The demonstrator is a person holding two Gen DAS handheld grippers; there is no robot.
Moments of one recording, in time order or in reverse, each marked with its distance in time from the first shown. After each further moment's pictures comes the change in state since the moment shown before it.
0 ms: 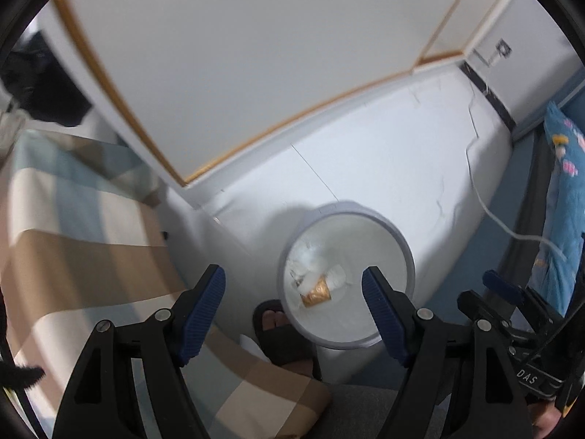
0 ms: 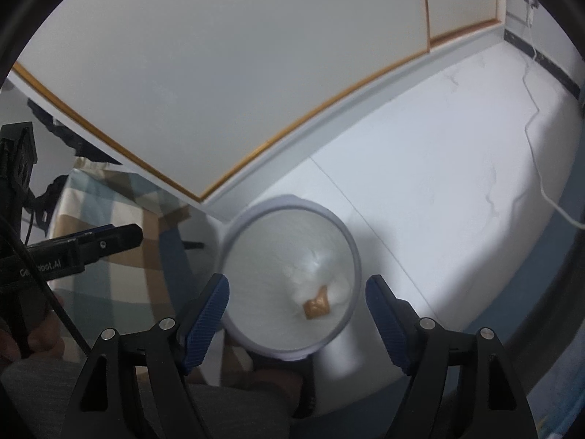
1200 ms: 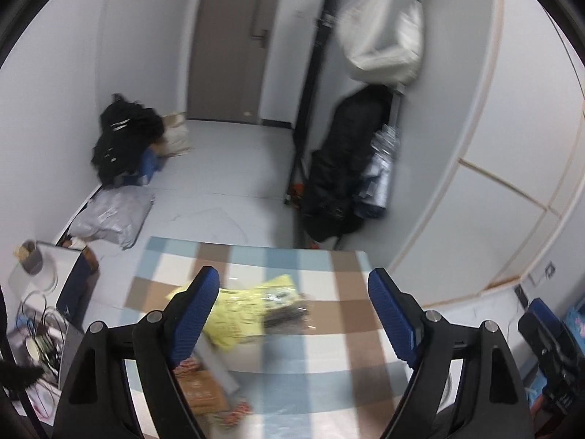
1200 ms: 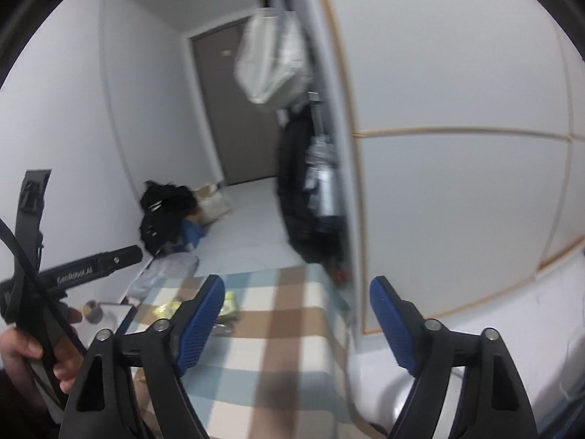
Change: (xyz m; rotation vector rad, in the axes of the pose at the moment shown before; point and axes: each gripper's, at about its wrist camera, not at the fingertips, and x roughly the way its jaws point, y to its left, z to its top) left arm -0.271 0.237 -0.190 -0.531 -0.720 0.244; right arm -0.186 0.325 -0.057 -0.561 -0.528 0.284
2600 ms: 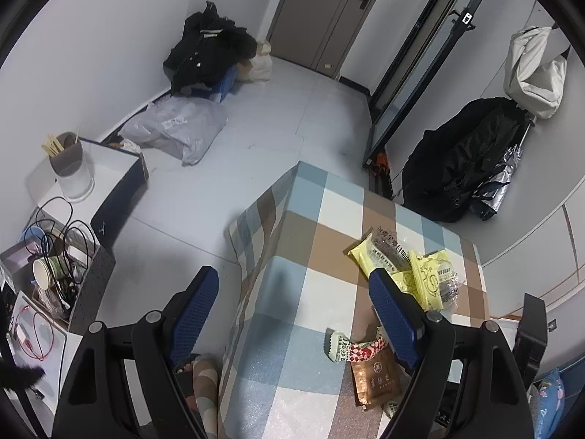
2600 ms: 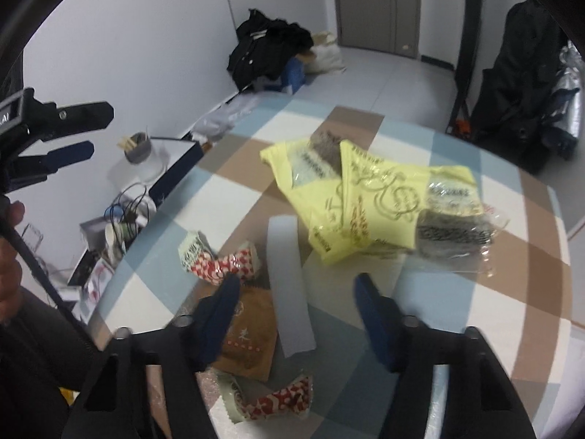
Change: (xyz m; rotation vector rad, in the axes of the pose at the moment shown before) left arm 0.048 0.202 -0.043 -0.284 0.203 0.088; right arm 0.217 0.206 -0.134 -0.318 0.573 0.278
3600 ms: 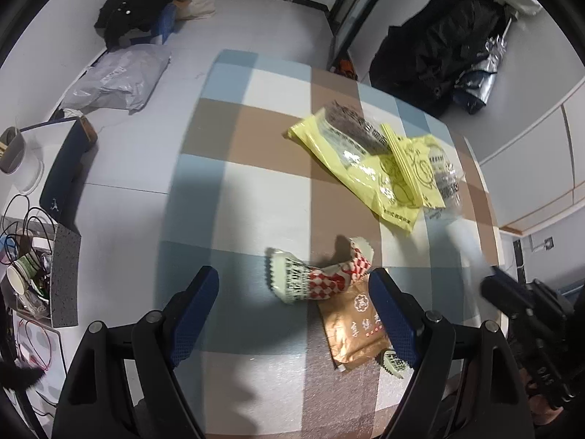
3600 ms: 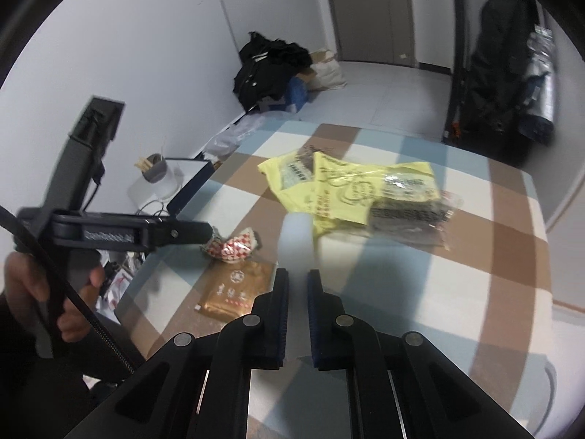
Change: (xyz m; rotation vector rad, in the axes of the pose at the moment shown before) left arm 0.061 -0.041 -0.043 0.192 0.323 -0.066; right arm -0.070 -0.030 -0.028 0.068 -0.106 0.046
